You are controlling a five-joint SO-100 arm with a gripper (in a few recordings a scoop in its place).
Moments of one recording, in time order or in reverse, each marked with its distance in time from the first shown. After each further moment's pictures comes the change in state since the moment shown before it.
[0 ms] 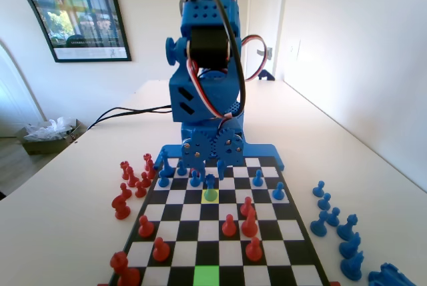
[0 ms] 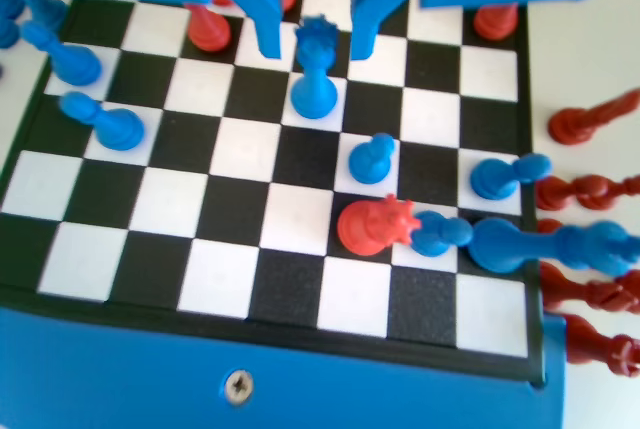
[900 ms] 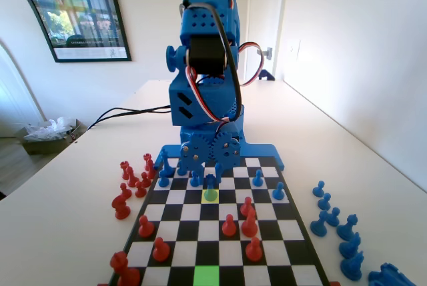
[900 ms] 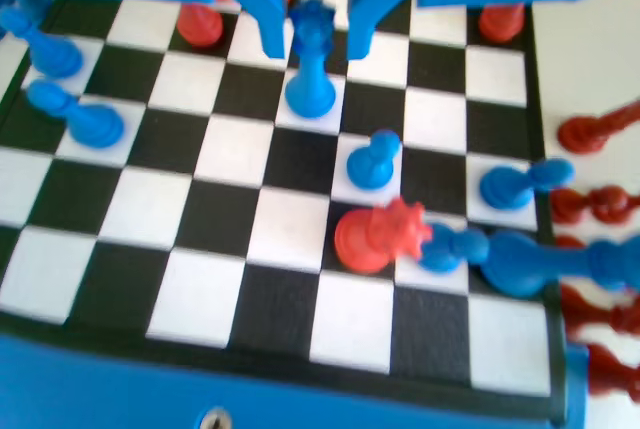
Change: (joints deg) arm -0.3 -0.1 3.3 -6.0 -1.1
